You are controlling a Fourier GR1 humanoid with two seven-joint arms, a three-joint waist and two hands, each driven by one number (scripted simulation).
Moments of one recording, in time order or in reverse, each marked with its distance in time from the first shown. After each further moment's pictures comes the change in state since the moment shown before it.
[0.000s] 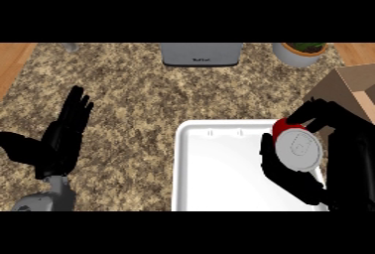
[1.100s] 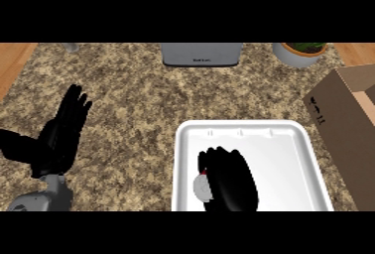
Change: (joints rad) left arm -0.008 0.016 0.007 -0.004 0.018 -0.007 0.015; right arm 0.219 0.021 0.372 0.505 0.021 -0.160 -0.312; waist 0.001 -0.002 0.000
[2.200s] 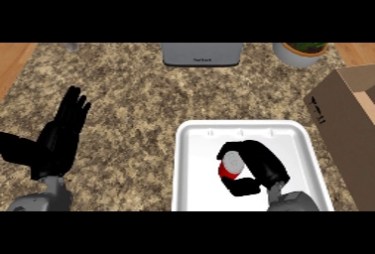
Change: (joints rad) left arm 0.013 0.005 -0.001 0.003 0.010 0.003 -0.014; right arm -0.011 -0.059 -0.345 0.172 -0.567 0.179 -0.249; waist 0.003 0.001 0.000
